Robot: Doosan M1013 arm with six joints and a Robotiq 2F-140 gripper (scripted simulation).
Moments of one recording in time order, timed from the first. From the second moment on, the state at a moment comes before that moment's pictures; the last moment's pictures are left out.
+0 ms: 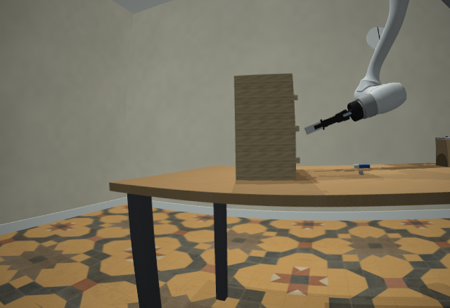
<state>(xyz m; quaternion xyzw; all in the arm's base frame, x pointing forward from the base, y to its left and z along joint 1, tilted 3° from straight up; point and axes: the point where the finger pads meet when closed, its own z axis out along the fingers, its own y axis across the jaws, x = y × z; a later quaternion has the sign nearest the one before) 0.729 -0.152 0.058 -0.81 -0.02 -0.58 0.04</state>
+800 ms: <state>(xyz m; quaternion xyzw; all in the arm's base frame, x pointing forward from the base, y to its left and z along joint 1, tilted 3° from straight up) 0.671 -0.158 0.075 -0.81 -0.02 -0.58 0.04</state>
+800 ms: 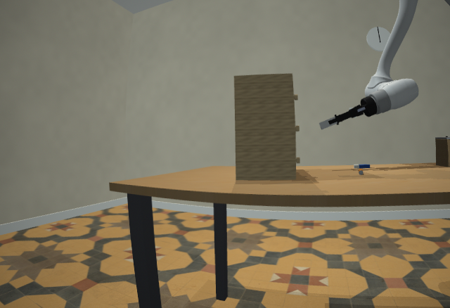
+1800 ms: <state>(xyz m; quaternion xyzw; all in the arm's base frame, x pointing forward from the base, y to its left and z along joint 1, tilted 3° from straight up) 0.652 -0.161 0.089 -0.85 -0.03 -0.52 0.04</state>
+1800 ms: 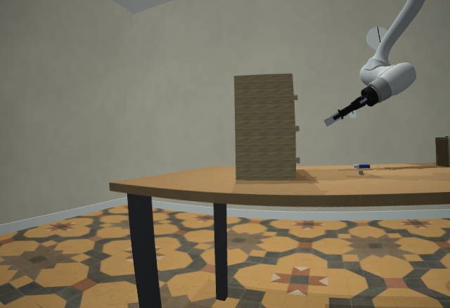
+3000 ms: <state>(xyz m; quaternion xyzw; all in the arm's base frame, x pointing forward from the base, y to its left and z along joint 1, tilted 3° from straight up) 0.611 -0.167 0.126 -0.94 -0.04 -0.33 0.03</state>
